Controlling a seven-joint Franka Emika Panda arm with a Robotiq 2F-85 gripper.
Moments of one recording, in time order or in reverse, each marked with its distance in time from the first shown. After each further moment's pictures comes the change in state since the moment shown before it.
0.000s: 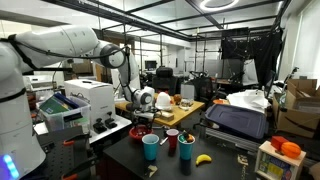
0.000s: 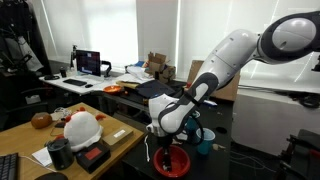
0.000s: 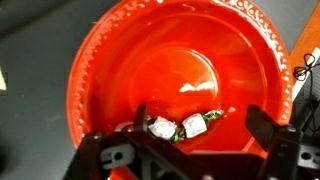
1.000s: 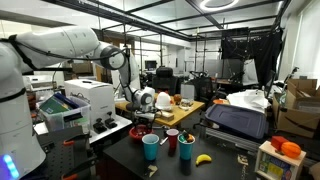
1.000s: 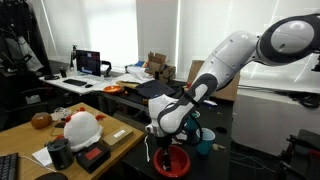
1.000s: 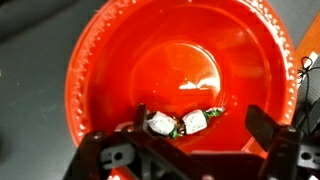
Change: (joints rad) arm -0.006 0.017 0.010 0.022 0.000 0.000 -0.050
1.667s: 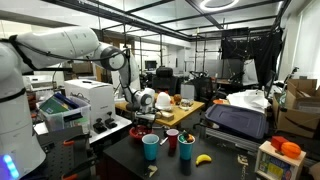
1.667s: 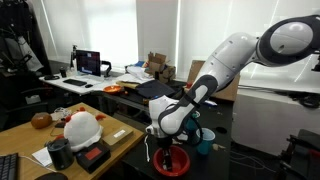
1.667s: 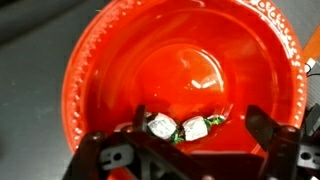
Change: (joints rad) arm -0.003 0.009 0.001 0.001 -0.004 0.001 -0.034
